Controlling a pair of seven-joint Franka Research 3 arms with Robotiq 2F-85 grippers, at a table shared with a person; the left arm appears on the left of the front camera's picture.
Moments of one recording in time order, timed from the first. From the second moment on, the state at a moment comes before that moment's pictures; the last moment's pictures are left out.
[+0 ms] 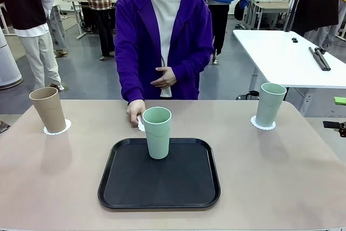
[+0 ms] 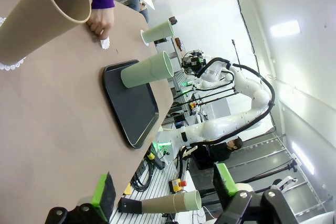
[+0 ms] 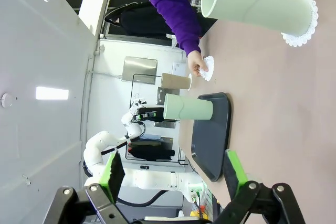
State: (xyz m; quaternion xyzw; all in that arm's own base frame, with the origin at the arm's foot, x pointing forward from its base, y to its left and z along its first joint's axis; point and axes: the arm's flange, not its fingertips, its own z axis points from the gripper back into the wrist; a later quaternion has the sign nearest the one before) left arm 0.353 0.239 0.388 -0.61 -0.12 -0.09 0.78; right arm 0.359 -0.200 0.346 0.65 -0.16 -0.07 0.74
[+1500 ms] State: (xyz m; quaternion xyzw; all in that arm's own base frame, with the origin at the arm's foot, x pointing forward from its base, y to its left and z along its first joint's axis) left arm 0.353 0.239 0.388 -0.61 -0.12 -0.09 0.78; right arm 0.359 -0.200 0.346 0.65 -0.16 -0.07 0.74
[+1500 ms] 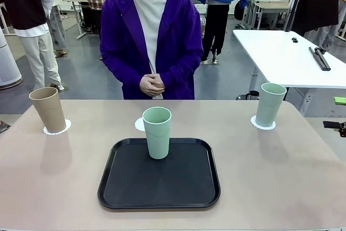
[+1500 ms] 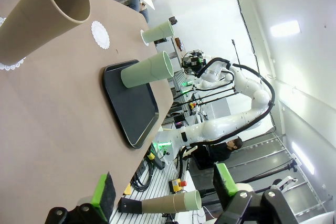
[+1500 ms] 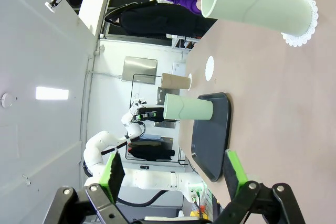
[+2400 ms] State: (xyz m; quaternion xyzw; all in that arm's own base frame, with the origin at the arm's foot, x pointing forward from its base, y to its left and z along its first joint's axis) left arm 0.353 0.239 0.388 -0.61 -0.12 -0.09 0.78; right arm 0.360 -0.201 0.350 0.65 -0.17 -0.07 0.73
